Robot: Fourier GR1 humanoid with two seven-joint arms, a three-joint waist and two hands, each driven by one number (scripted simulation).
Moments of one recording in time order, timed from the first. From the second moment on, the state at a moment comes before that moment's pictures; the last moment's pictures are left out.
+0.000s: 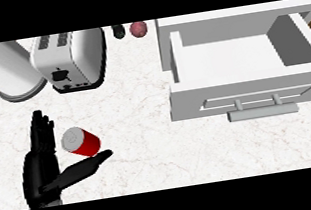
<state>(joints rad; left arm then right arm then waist) 0.12 0.01 -0.05 -1.72 -0.11 0.34 0.03 0.25 -0.07 -0.21 -2.07 -0.07 0.18 0.05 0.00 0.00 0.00</state>
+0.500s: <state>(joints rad) 0.14 0.02 0.00 -1.58 -0.07 0.30 -0.12 0.26 -0.04 -0.20 -2.06 -0.03 0.18 0.03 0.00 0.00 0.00</state>
